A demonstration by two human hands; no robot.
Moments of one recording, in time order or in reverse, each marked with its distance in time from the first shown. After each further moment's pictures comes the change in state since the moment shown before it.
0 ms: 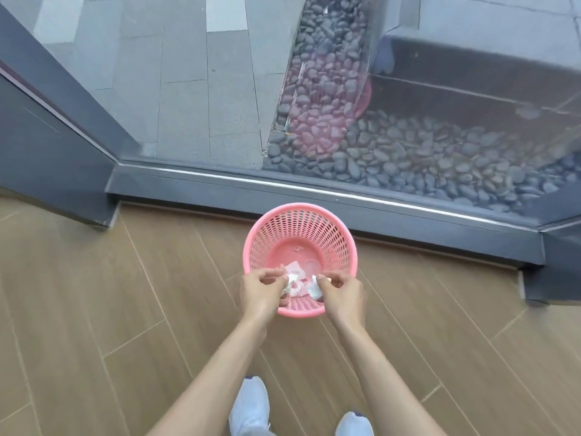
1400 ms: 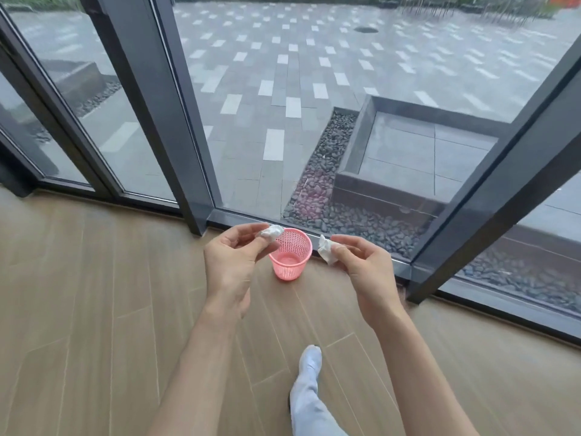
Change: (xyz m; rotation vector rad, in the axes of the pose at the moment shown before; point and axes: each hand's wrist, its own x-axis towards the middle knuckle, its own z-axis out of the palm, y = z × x) left_hand -0.844 0.033 -0.220 -0.698 0.067 0.607; right_hand -0.712 -0.013 -0.467 0.488 -0.258 -0.589
